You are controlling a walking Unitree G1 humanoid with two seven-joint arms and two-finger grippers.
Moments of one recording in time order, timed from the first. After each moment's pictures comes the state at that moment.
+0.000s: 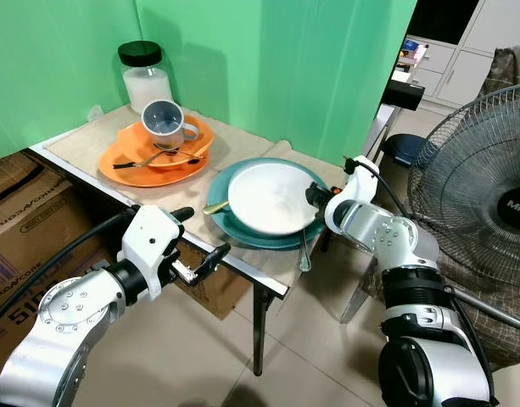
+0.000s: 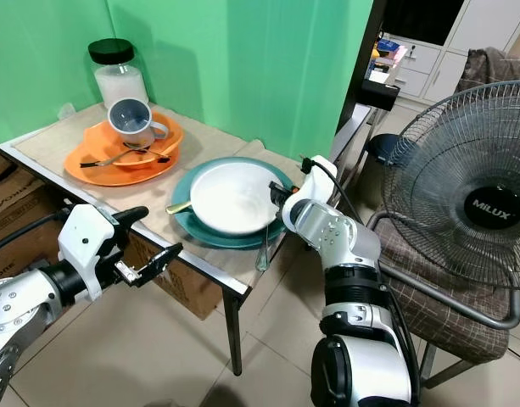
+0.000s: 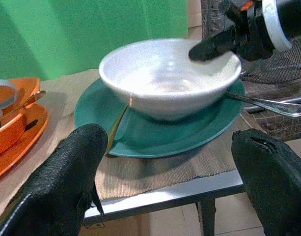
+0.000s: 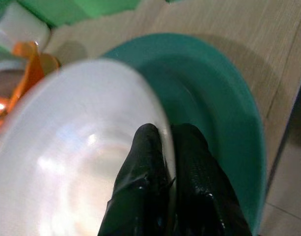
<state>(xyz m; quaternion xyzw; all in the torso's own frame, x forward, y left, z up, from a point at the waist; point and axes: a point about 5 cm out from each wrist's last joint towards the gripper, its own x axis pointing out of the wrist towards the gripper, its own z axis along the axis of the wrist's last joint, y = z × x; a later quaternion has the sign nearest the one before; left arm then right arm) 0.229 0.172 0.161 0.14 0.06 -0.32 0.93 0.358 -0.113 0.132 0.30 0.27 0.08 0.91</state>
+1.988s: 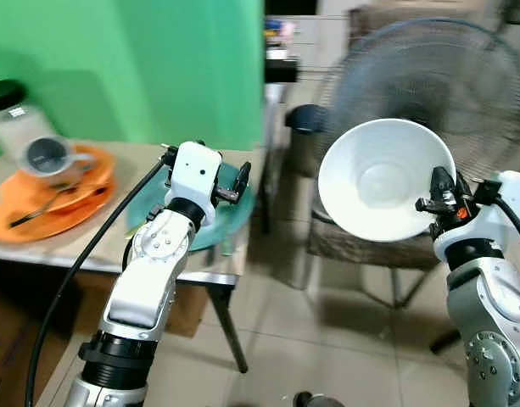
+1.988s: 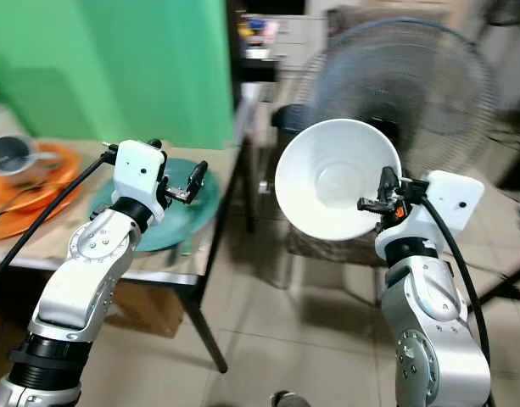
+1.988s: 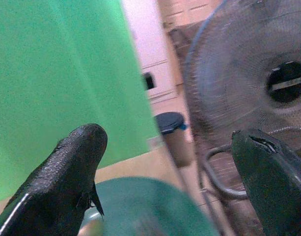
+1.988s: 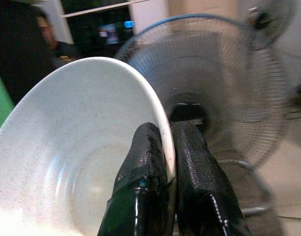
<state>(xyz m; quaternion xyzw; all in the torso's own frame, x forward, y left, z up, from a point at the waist) 0.305 0.118 0.182 0.11 -0.05 -0.15 0.98 0.239 -0.197 0.198 0.06 -0.04 -0.07 0.99</state>
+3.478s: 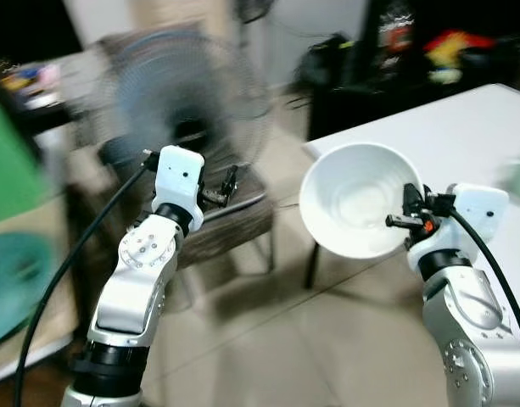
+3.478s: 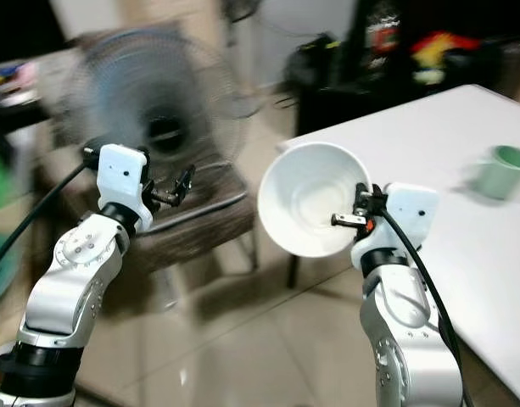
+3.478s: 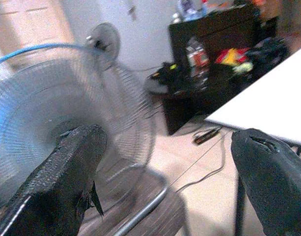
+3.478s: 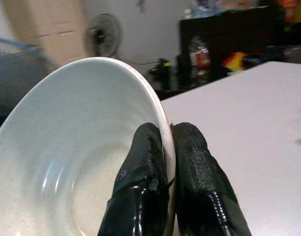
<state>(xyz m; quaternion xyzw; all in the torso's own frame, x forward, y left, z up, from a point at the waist) 0.300 0.134 0.177 0.08 -0.03 -0.13 0.99 0.238 -0.175 0.179 0.04 0.00 -0.05 1.00</state>
